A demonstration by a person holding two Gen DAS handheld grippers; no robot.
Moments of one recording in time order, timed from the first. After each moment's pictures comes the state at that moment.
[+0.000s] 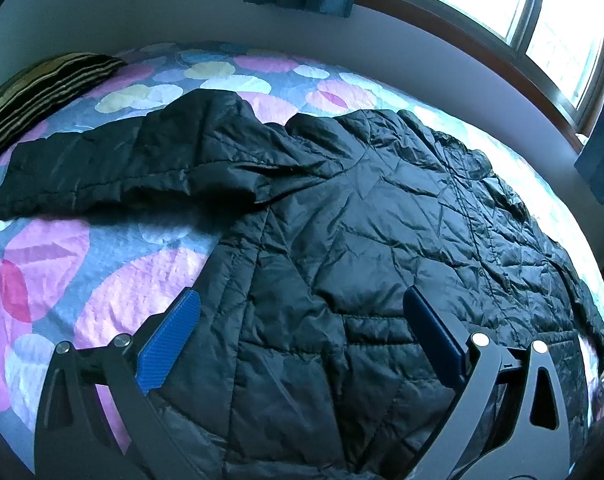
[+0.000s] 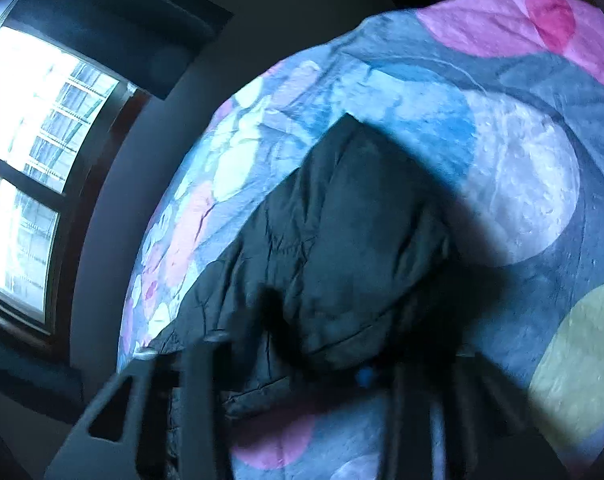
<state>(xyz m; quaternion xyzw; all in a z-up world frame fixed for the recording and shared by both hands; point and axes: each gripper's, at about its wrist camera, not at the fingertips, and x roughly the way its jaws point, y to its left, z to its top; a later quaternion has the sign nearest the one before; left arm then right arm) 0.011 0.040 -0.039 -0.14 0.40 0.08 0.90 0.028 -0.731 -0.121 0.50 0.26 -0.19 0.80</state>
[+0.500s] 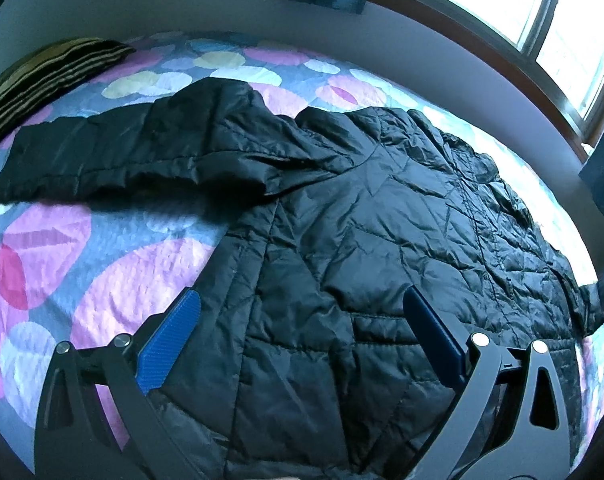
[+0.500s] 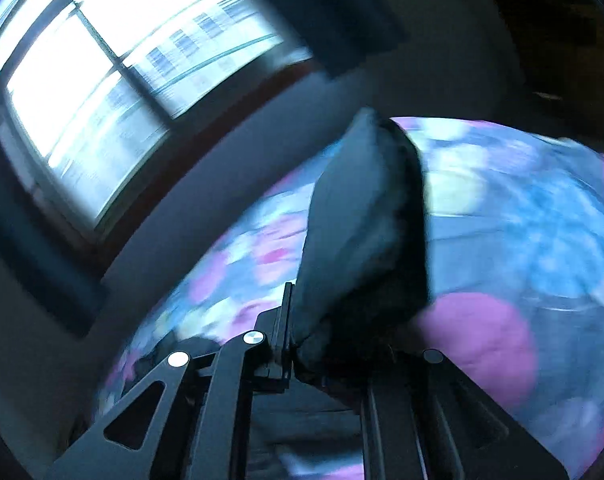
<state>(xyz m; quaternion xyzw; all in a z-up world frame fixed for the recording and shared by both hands) 0.011 0.043 -0.044 -0.17 0.41 0.08 0.89 0.106 -0.566 0.017 0.31 0.23 -0.03 0.92</state>
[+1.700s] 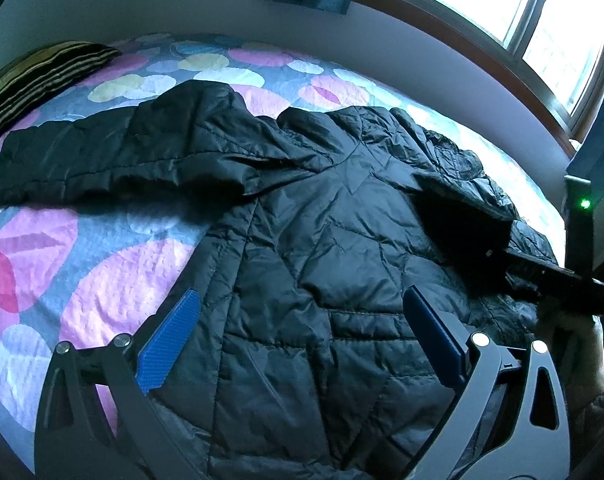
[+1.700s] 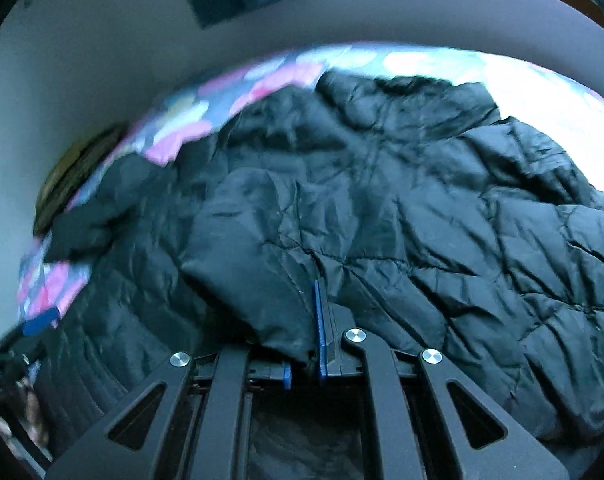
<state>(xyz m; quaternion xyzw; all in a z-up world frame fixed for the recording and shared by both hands) 0.011 0.036 -0.041 -0.16 0.40 0.06 0.90 0.181 -0.187 -0.084 -0.01 0.47 0.26 0.84</state>
